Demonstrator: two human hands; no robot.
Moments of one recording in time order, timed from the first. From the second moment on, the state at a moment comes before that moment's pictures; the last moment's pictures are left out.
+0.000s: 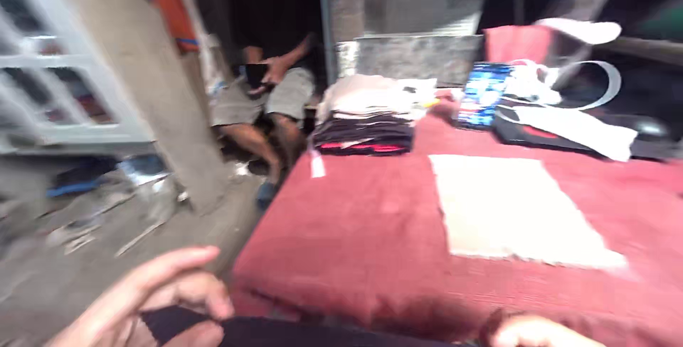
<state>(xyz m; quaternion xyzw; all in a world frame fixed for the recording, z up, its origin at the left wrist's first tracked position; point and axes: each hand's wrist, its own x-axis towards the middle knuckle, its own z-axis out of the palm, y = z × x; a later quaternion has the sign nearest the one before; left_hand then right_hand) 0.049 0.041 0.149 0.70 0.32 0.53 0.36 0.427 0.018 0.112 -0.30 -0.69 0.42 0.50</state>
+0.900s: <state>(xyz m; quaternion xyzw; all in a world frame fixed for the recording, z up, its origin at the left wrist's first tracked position) 0.294 0.255 0.201 0.78 0.41 0.17 0.43 0.647 0.154 0.182 -0.64 -0.57 0.22 0.46</state>
